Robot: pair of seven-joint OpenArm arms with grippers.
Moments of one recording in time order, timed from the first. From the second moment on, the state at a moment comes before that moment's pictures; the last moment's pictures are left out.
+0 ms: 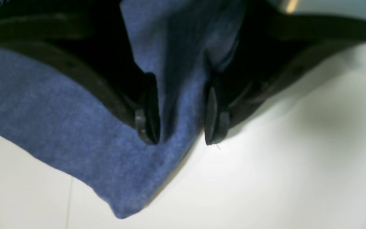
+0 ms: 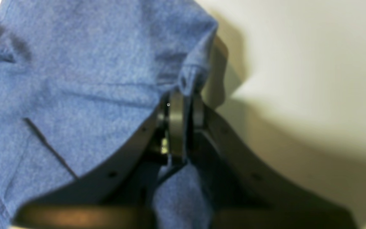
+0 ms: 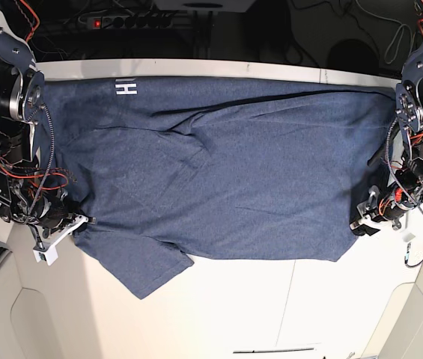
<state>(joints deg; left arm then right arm) -32.5 -22.6 -16.7 17.4 -19.1 -28.7 13.5 33.3 13.8 10.9 27.6 10.2 27.2 -32.0</state>
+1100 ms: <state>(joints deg) -6.2 -26.5 -17.9 54.5 -29.9 -38.8 9.9 7.6 13.5 11.2 75.5 17.9 28.9 -44.9</state>
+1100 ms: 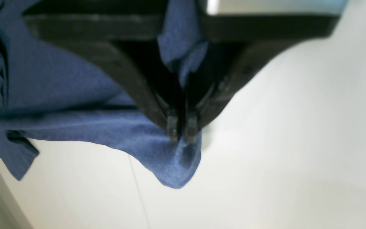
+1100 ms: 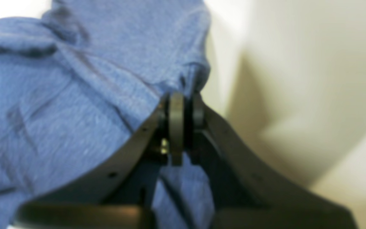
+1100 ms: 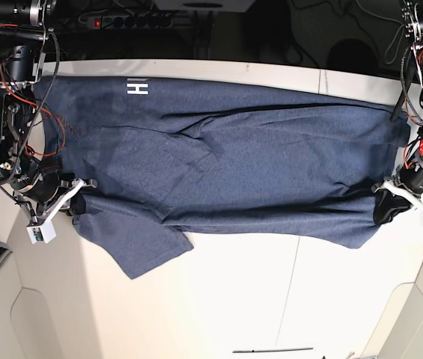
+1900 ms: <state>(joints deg) 5.0 -23.3 -29.0 59.5 -36.8 -39.0 25.8 -3.7 13.4 16.6 83.5 20.3 28.8 -50.5</state>
